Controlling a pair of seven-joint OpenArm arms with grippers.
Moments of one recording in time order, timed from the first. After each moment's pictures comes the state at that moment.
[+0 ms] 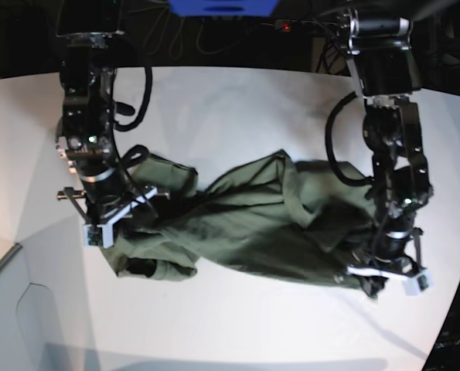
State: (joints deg) left arm -11.6 -3.7 -12.0 85.7 -24.6 1.4 24.0; right arm -3.6 -0.8 4.7 96.0 -0.3 6.2 -30.1
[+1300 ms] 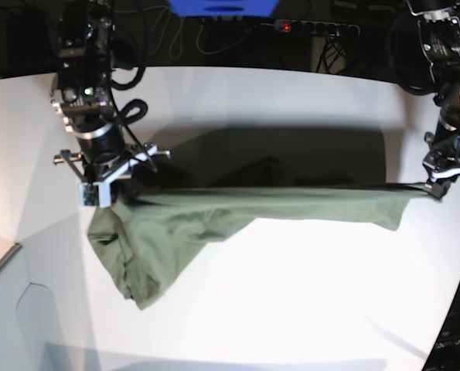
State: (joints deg) left arm 13.4 -14.1 -27.9 91.3 -54.0 0.6 23.9; right arm -16.5 -0.9 4.4 107.6 0.6 6.7 -30.3
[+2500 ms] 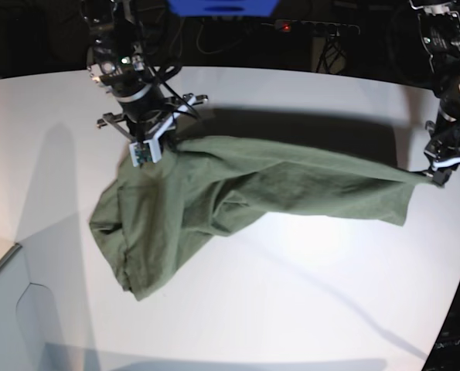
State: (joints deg) left arm 14.9 -14.3 -28.3 89.1 -53.8 1.0 22.7; right arm -22.1 -0.1 -5.8 100.6 0.0 6.5 -29.7
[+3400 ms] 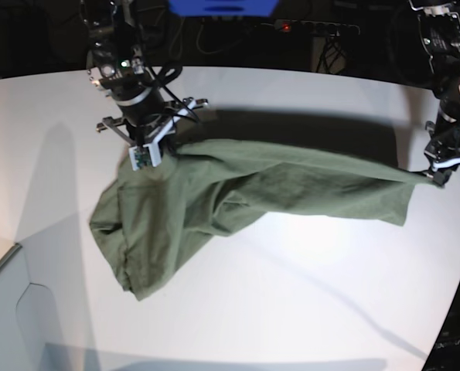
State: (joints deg) left arm 14.5 -14.3 -28.3 88.9 -53.8 1.1 22.7; right arm -21.3 -0.1 -5.8 100.7 0.0 6.4 -29.7
